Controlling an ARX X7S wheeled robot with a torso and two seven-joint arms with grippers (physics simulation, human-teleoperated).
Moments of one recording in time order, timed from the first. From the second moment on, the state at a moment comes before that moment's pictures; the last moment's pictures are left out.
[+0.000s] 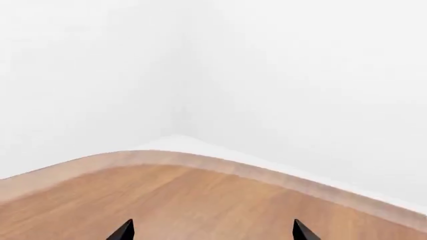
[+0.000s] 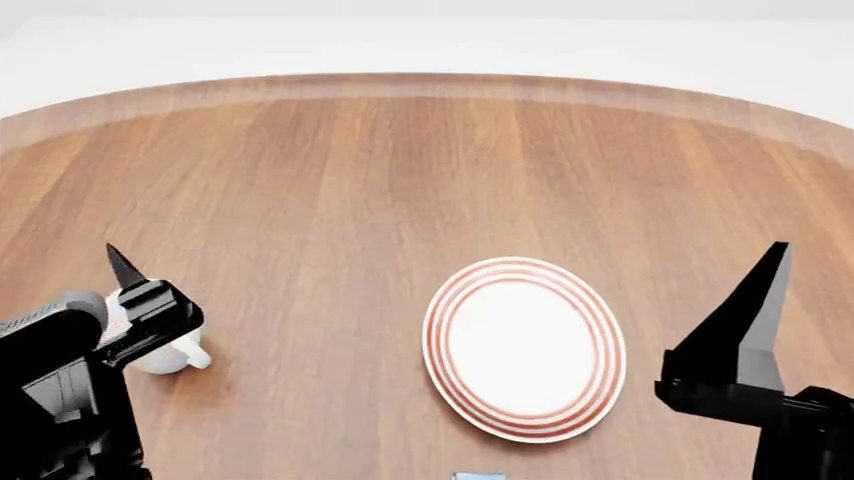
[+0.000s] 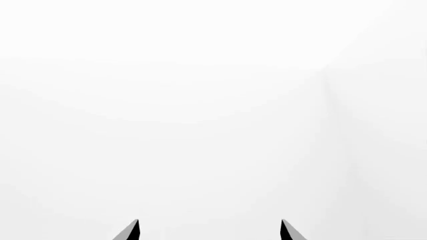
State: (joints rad) left arm -0.09 -0.17 -0.07 0.85 -0.25 -0.60 -0.66; right arm -0.11 0.27 0.05 -0.56 0.14 -0.44 0.31
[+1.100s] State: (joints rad) left arm -0.54 -0.05 -0.03 0.44 -0.69 -1.03 -1.42; right arm -0.12 0.29 0.02 -0.54 0.16 -0.44 0.32
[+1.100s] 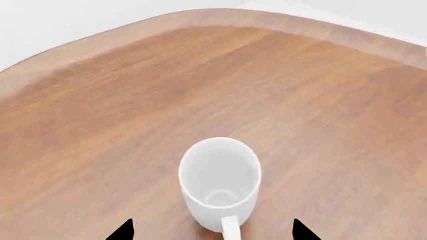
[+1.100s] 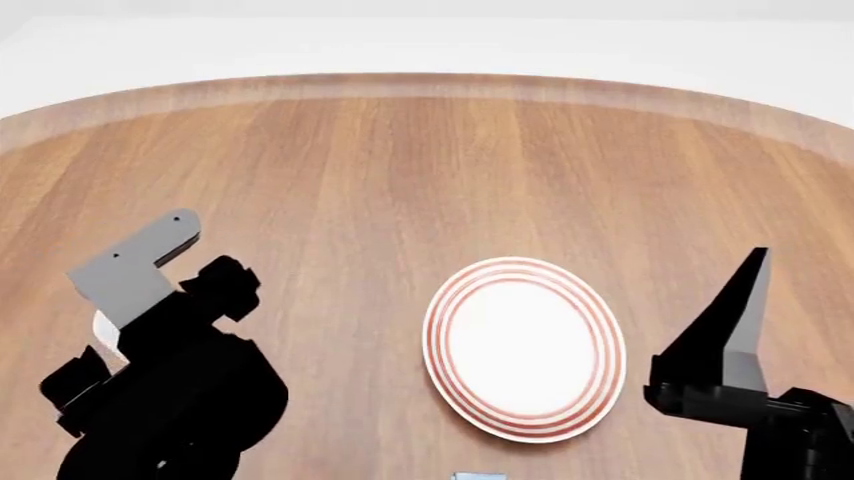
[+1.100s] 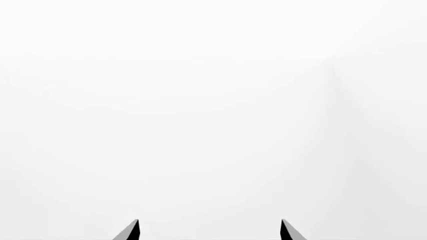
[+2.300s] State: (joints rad) left arm -0.56 -0.07 0.03 0.01 -0.72 -0.68 -1.28; right arm -0.12 0.31 -0.02 -0.53 0.16 -0.45 0.33
